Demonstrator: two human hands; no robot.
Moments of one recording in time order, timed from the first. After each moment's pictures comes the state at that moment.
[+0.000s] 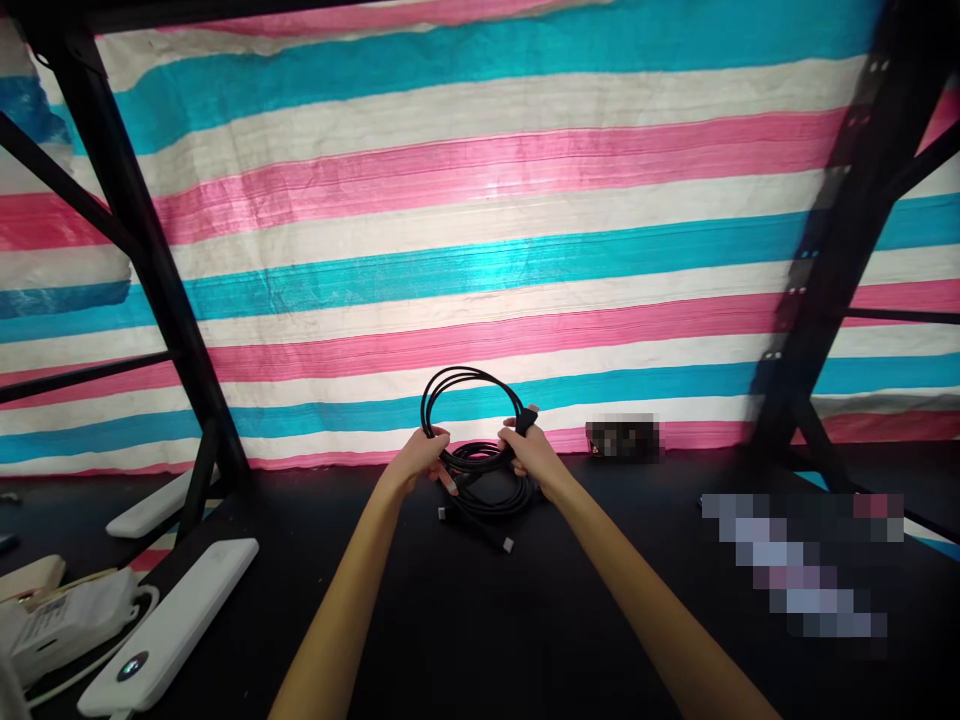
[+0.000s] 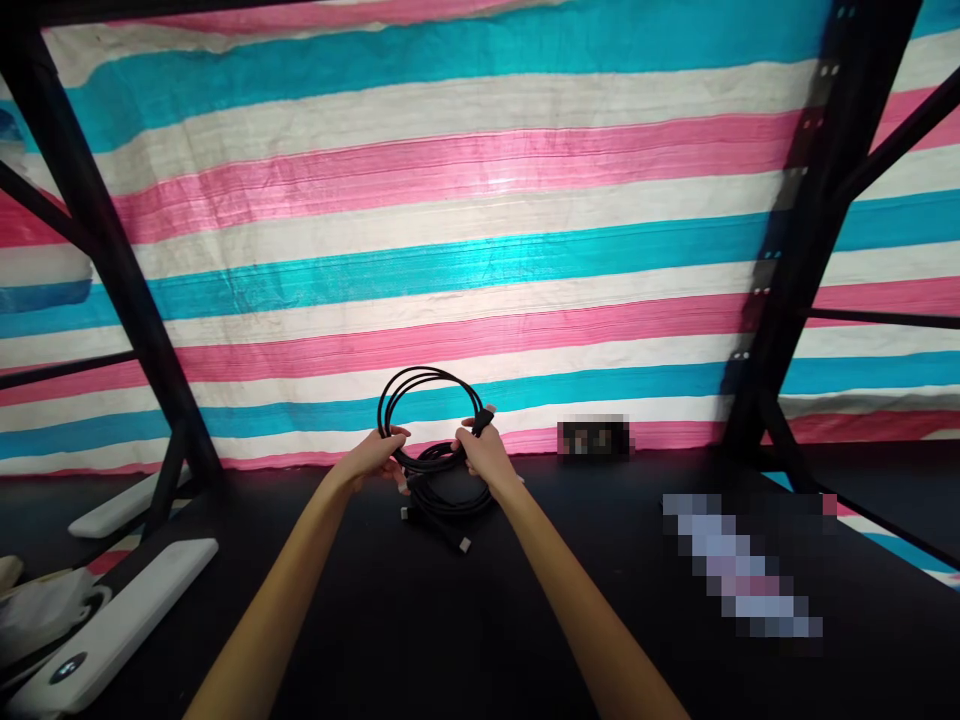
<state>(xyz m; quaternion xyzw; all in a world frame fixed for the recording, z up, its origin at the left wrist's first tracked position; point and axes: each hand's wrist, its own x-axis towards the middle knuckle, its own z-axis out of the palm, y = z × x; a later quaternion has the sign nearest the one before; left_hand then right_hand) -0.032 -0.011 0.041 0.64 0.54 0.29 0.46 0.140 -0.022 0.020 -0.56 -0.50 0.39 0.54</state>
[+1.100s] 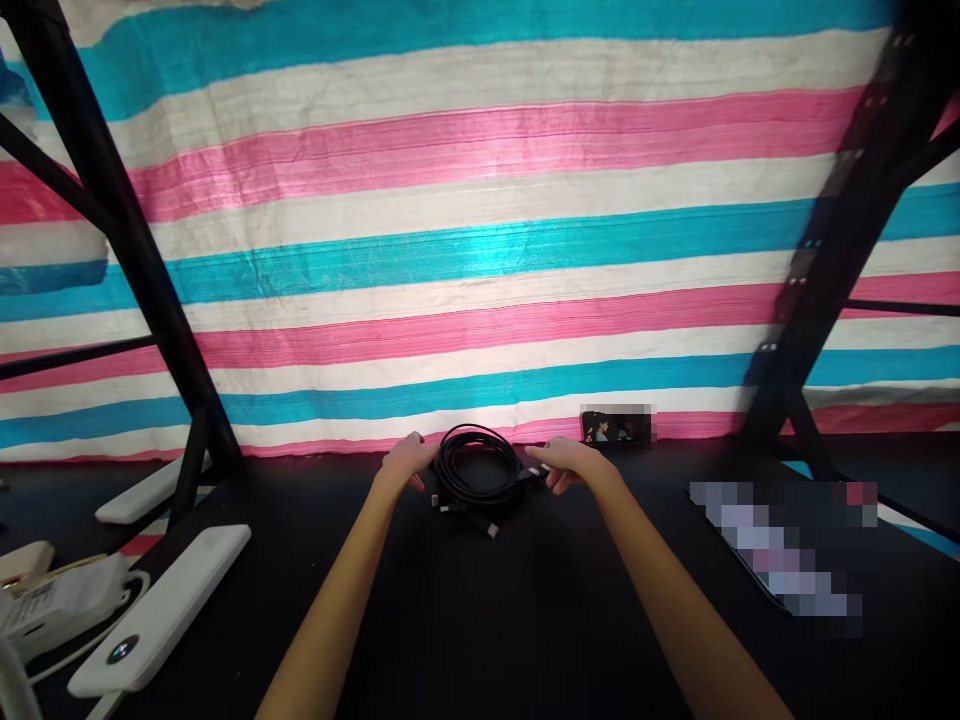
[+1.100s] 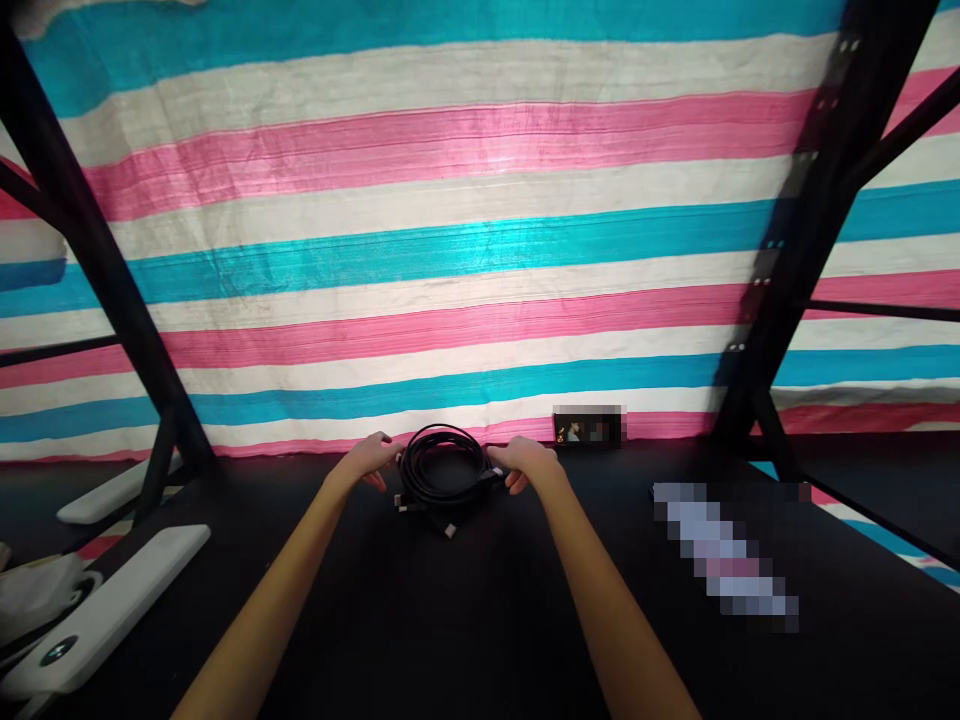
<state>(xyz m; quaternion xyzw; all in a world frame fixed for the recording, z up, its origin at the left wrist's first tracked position) -0.045 0.031 -0.006 0.65 0.65 0.16 0.35 0.207 -0.007 0.005 -0.78 -0.54 0.31 0.09</state>
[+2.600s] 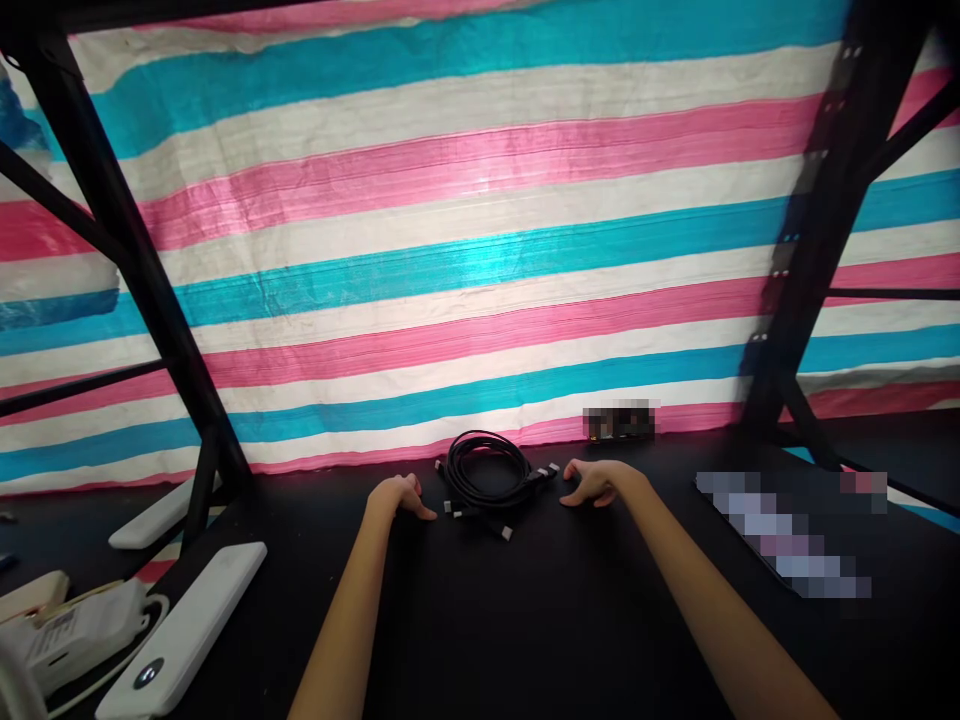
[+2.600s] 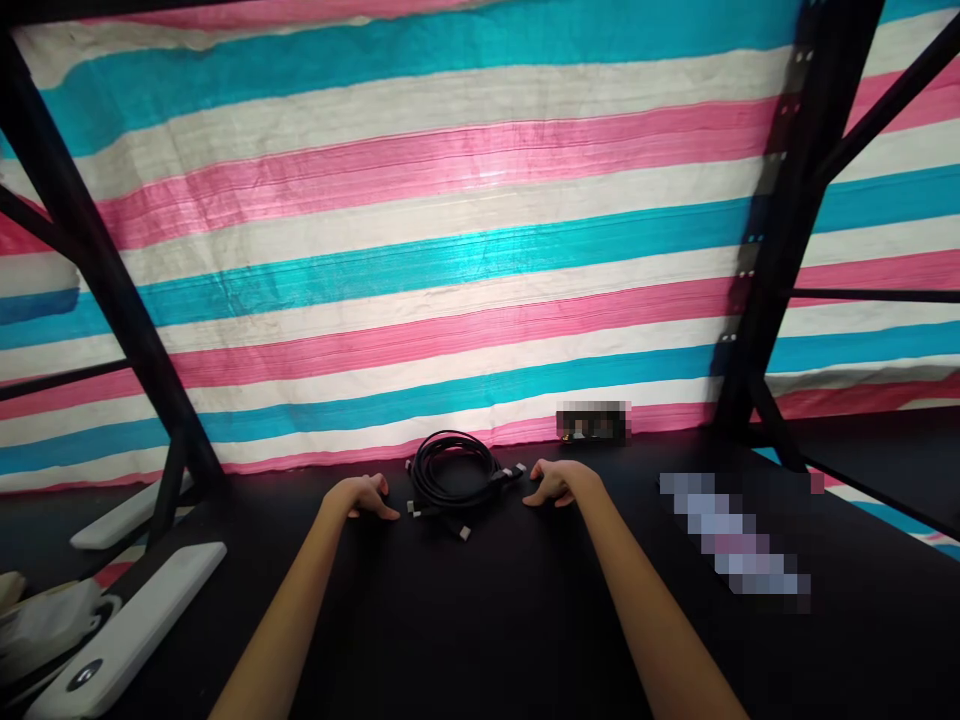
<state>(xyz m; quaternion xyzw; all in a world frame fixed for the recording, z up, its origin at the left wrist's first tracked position) -0.085 0.039 -0.035 0.71 0.65 -0.10 0.26 0.256 -0.004 -0.044 -0.77 -0.53 0.35 0.06</state>
